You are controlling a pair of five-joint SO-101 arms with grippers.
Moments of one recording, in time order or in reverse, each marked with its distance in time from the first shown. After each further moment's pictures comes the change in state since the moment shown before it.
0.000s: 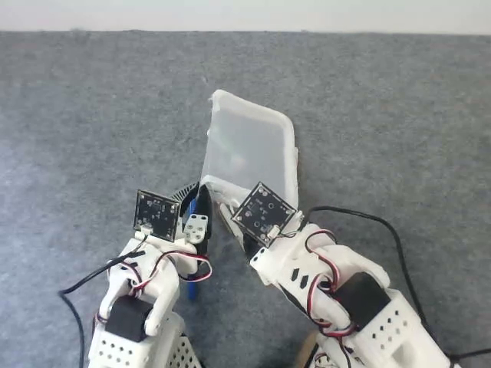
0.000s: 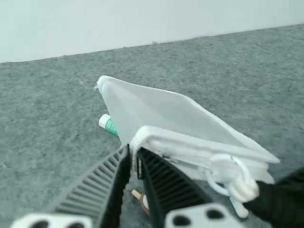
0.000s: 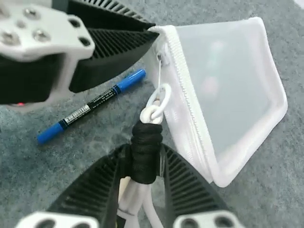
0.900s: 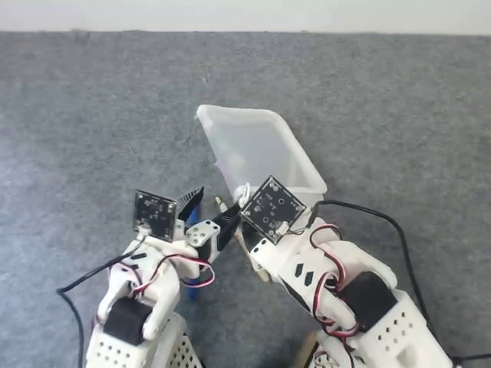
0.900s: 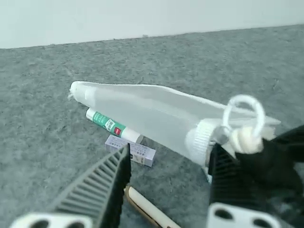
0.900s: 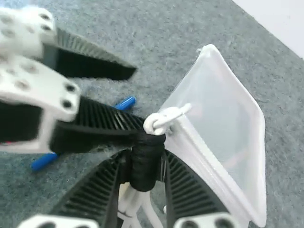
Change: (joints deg) left arm 3.2 0.0 -1.2 3.2 3.3; right arm 1.0 0.1 -3.7 -2.0 0.0
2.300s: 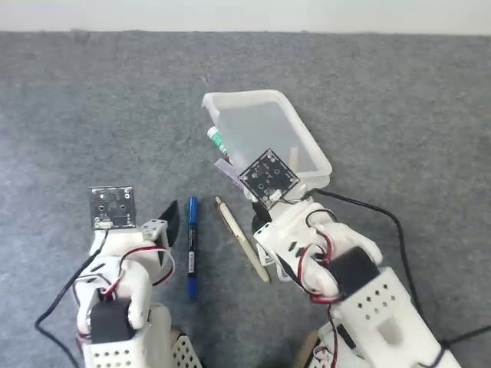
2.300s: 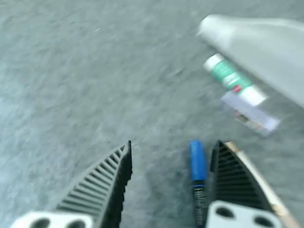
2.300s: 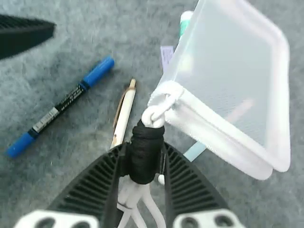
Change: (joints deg) left arm -26.4 0.0 -3.8 14.5 -6.2; right arm 6.2 10.4 0.0 -2.0 -3.3
